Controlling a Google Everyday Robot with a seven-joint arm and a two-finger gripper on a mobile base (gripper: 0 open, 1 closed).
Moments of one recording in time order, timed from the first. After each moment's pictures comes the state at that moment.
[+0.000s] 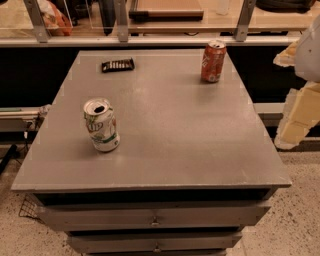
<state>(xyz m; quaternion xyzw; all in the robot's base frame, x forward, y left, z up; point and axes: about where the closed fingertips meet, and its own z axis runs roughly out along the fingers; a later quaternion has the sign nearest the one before) 0.438 -0.217 0.976 -0.60 0.78 -0.03 0.16</state>
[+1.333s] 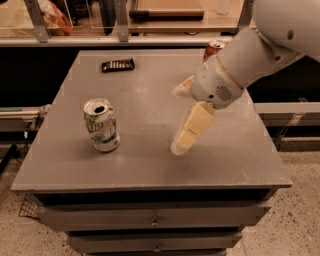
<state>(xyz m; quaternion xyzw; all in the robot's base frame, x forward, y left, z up) 0.468 -0.040 0.902 -0.63 0.69 0.25 0.23</state>
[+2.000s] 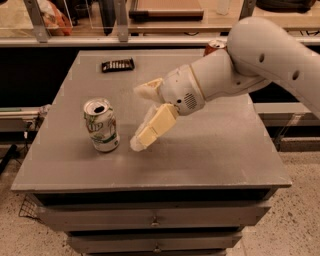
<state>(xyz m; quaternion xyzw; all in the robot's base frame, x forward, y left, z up) 0.468 0.055 0.915 -0.60 0.60 0.41 0.33</state>
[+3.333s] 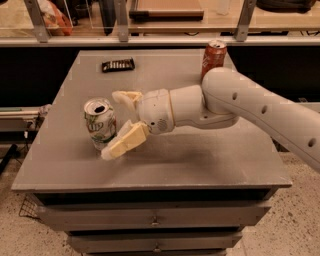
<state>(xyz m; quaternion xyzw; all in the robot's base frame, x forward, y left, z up) 0.480 0.115 0.888 -0.56 0.53 0.46 0.44</state>
